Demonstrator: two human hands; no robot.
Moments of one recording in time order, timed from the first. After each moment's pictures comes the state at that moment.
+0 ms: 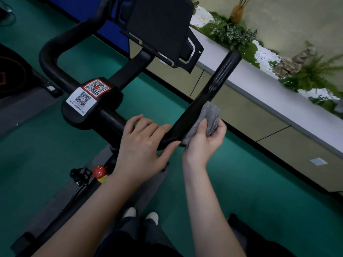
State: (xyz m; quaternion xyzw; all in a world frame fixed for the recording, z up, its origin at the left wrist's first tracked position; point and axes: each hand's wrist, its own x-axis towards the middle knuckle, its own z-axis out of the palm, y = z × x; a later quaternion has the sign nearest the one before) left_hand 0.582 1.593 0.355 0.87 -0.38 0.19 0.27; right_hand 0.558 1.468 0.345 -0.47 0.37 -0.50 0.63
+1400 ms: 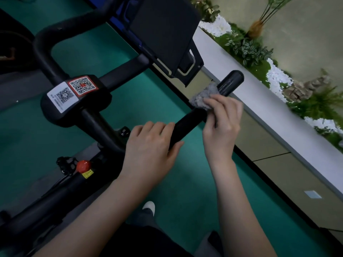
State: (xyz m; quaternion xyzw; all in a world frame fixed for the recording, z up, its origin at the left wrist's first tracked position) left_hand 0.572 1.527 0.393 0.94 -0.25 0.02 0.21; right_hand 0.577 1.360 0.389 -0.89 0.04 -0.43 0.15
